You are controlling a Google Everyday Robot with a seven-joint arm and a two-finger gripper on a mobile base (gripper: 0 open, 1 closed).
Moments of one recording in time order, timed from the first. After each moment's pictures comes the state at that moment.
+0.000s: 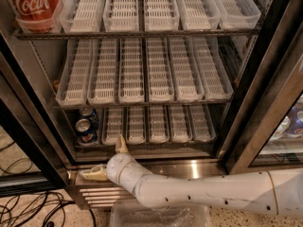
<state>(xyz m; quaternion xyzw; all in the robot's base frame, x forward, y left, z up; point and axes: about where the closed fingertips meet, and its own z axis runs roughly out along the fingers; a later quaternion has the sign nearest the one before) 0.533 0.159 0.615 -0.36 0.69 0.20 0.60</state>
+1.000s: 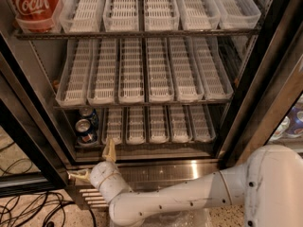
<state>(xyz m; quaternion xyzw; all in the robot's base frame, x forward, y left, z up) 0.548 0.205 0.585 -0.32 0.65 0.12 0.67</state>
